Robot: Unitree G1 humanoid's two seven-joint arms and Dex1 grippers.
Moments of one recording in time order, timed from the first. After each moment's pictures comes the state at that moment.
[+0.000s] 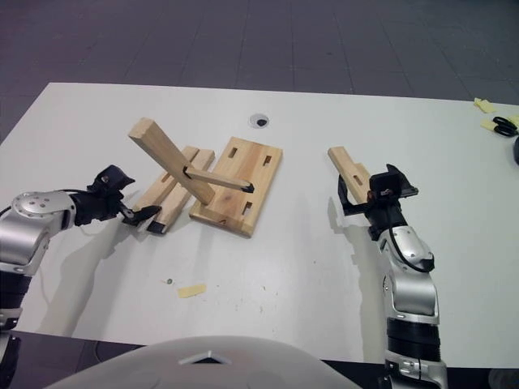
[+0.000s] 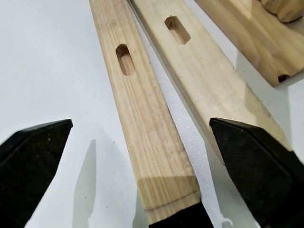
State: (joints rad) left arm -0.19 0.84 -0.11 0.00 -0.22 0.54 -0.78; right arm 0.09 -0.36 -0.20 -0.20 0.10 0.23 0.25
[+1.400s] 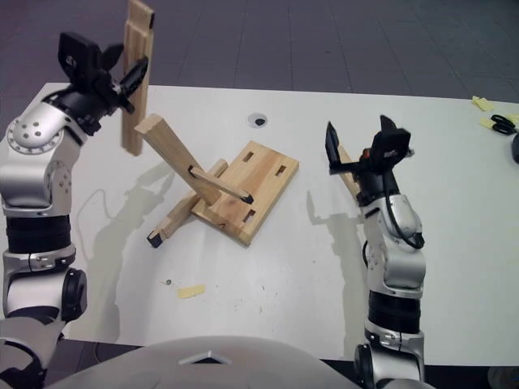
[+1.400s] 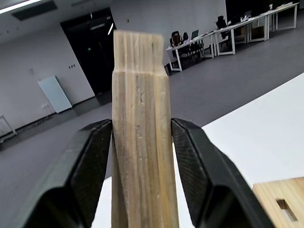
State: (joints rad) left arm -0.61 0.50 0.10 -0.08 -0.21 0.38 -0.48; right arm -0.16 -0.23 -0.22 -0.35 0.45 0.30 0.25
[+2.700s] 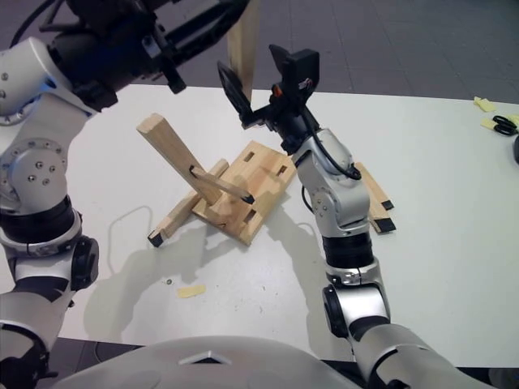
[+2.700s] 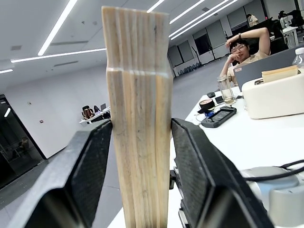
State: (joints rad) left arm -0.78 0.44 0.00 -0.45 -0.55 0.63 -0.60; right arm -0.53 -0.13 0.07 -0.14 0.43 0.30 0.27
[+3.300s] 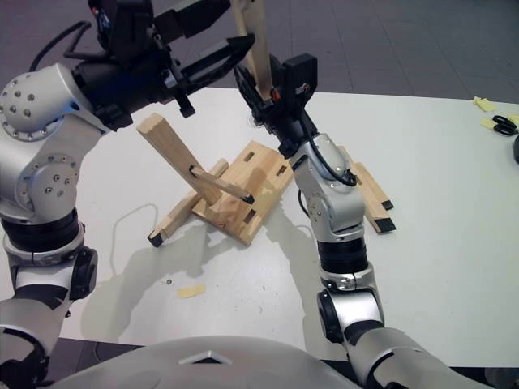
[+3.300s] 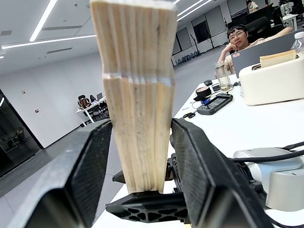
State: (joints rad) left arm -0.75 0.45 -0.04 -0.47 -0.51 0.63 -0.60; right arm -0.49 -0.10 0.07 -0.18 0.37 0.30 0.26
